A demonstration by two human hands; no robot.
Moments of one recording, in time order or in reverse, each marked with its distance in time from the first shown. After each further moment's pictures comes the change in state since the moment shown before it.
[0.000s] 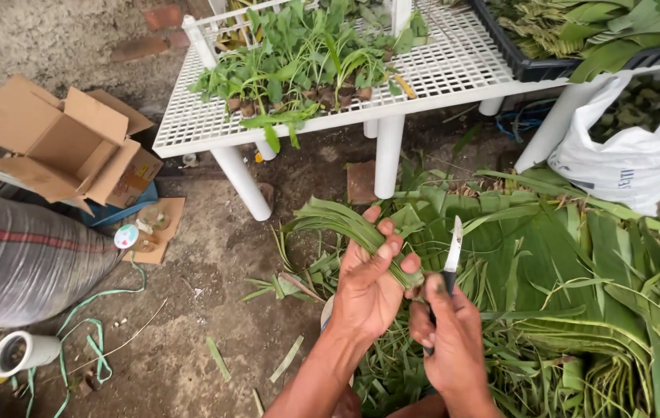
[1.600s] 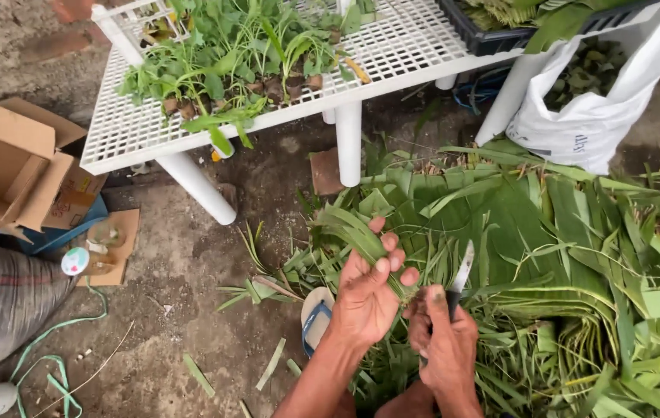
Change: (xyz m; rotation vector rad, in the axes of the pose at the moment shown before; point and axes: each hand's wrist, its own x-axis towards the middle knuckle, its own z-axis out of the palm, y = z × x) left_hand 0.009 -0.032 -0.045 -0.005 -0.032 -0.100; right_hand 0.001 0.029 -0.046 -0.074 0.302 -0.048
